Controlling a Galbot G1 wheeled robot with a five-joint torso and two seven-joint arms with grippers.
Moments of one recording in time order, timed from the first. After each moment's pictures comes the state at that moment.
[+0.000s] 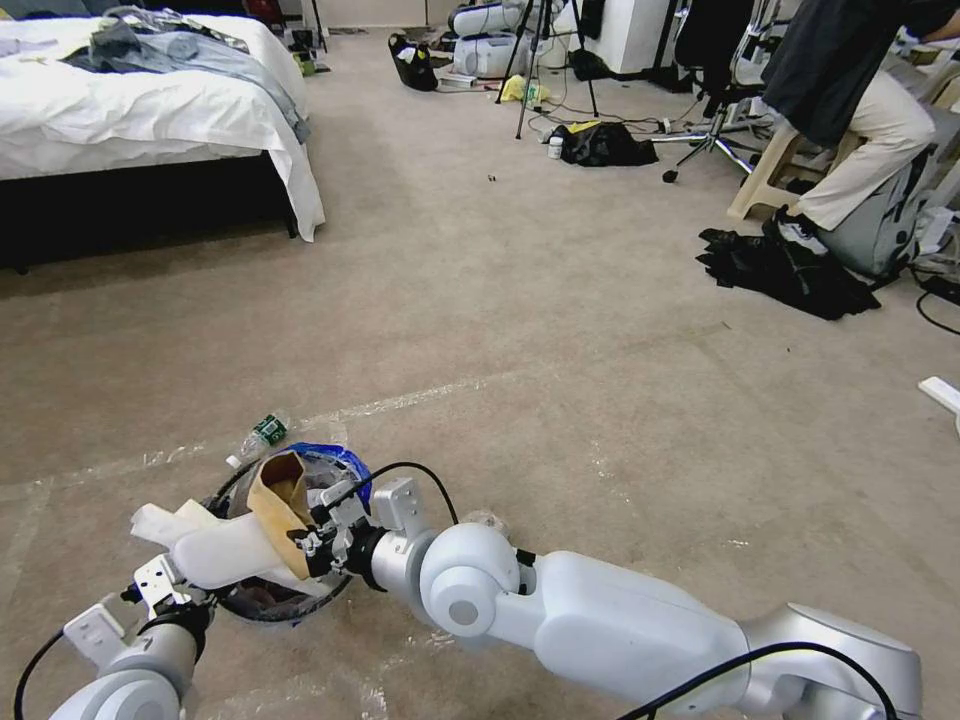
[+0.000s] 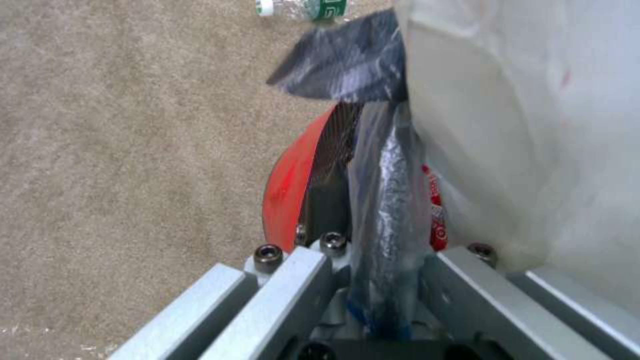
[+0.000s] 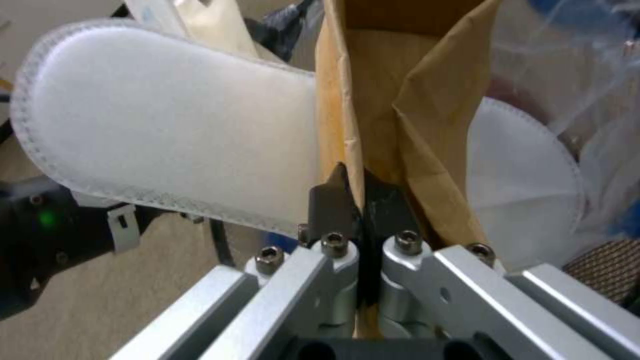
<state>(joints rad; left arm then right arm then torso) 1.63 -1.48 -0.90 -2.16 -0.80 0.62 -0.31 -0.48 1.26 -0.75 1.86 1.22 -0.47 0.47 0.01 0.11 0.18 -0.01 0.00</state>
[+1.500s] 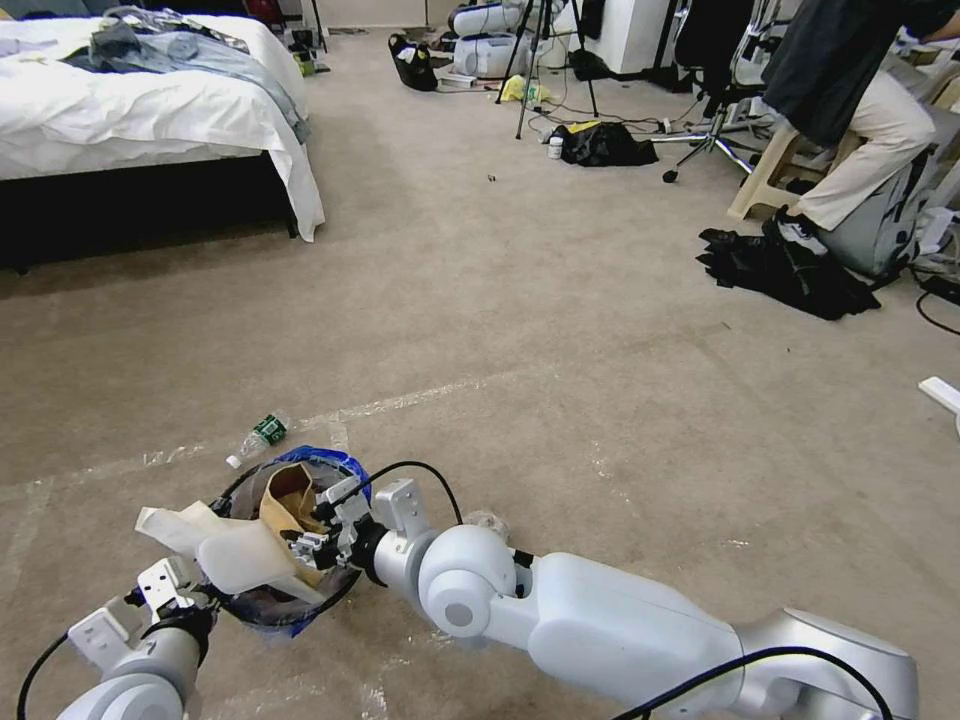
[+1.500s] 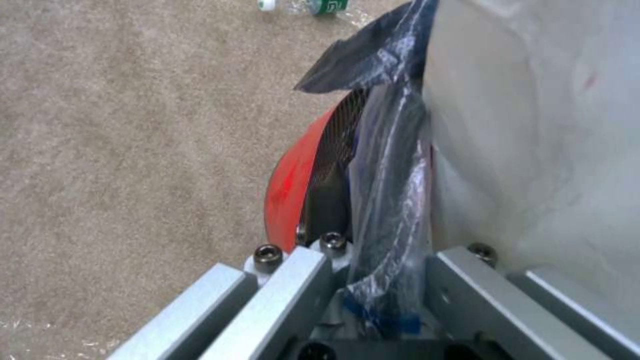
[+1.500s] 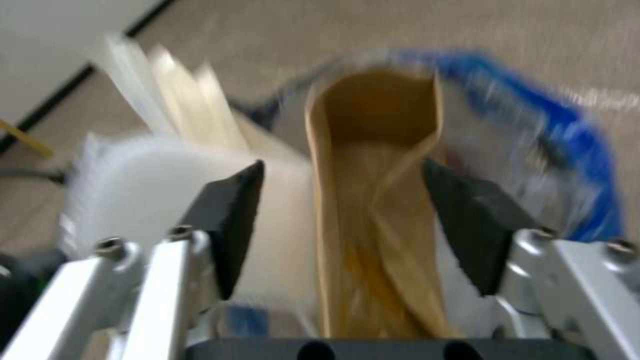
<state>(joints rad) 1.63 -1.48 -0.90 -2.15 -0.79 0.62 -0.31 -0.49 1.25 -0.68 1.89 1.14 -0.45 0.46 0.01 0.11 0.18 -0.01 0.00</state>
